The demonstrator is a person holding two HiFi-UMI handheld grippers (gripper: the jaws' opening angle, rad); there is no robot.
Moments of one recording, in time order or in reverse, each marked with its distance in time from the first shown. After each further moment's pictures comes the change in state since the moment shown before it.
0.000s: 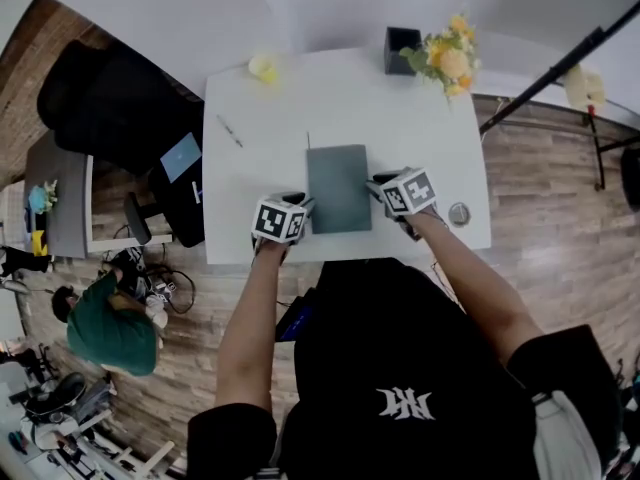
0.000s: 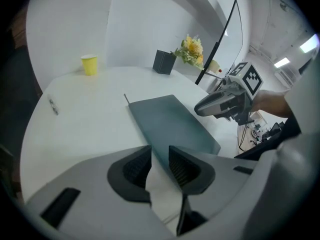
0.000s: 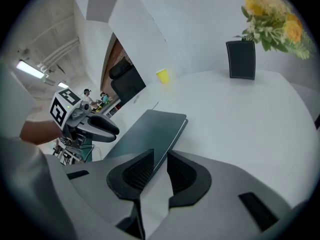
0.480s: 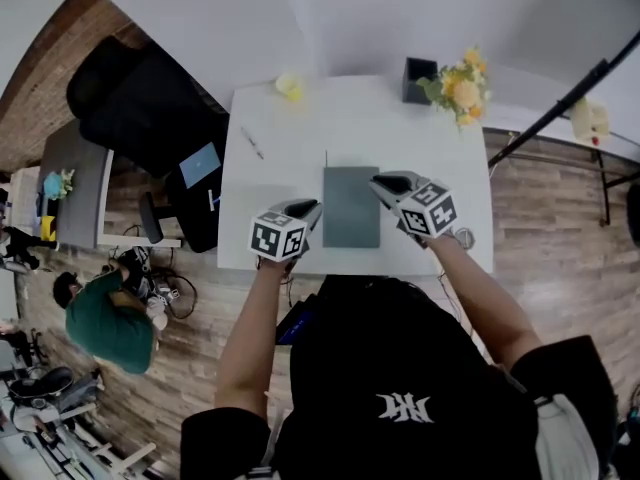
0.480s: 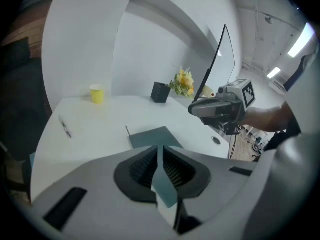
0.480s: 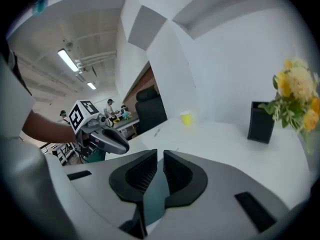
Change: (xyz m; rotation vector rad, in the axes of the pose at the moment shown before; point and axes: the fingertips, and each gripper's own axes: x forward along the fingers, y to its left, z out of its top) left arm -0.071 -0.021 0.052 -0.022 -0.252 -0.014; right arm -0.066 0.058 0.093 -0.275 -0.331 0.129
